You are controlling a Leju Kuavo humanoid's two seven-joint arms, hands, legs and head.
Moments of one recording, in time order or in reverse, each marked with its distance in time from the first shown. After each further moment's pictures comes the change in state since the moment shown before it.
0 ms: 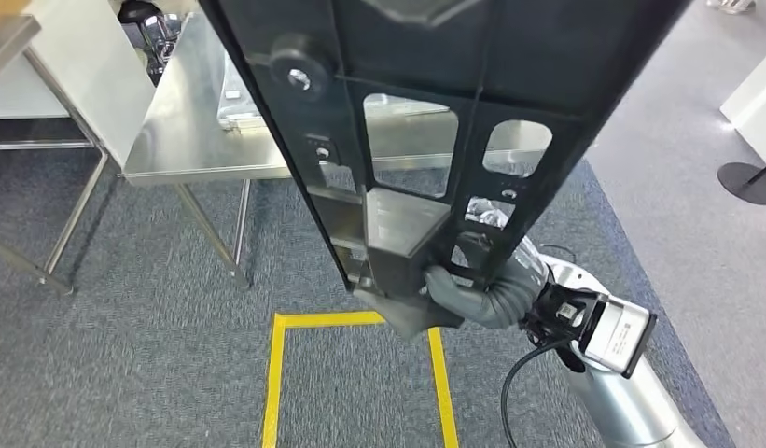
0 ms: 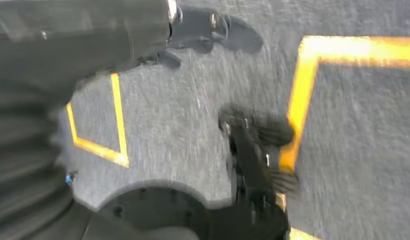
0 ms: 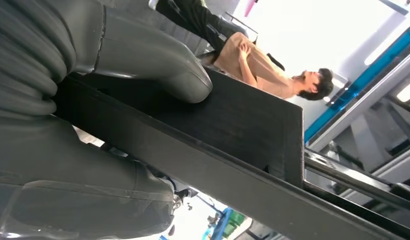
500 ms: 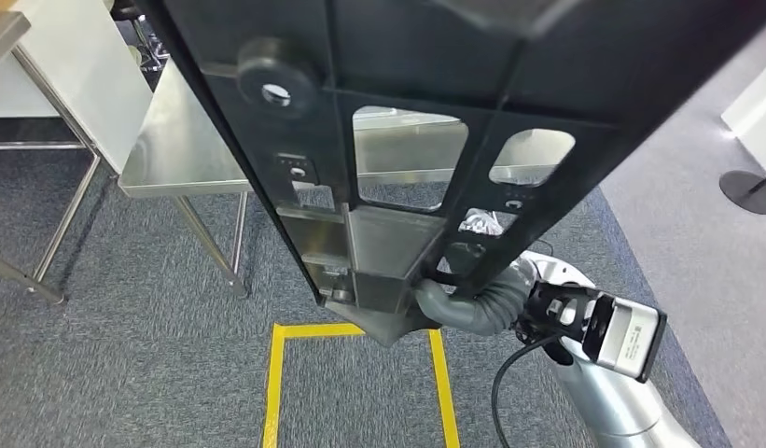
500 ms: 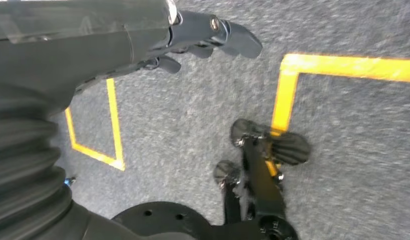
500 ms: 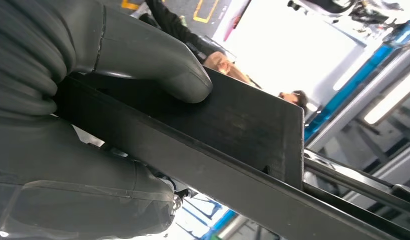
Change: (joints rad) left arm 0.005 0.008 0.003 0.000 -0.018 -0.008 -0.001; right arm -0.032 0.039 0.017 0.009 -0.052 0.074 -0.032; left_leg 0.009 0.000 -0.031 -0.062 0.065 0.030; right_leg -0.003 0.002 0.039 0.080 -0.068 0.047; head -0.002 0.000
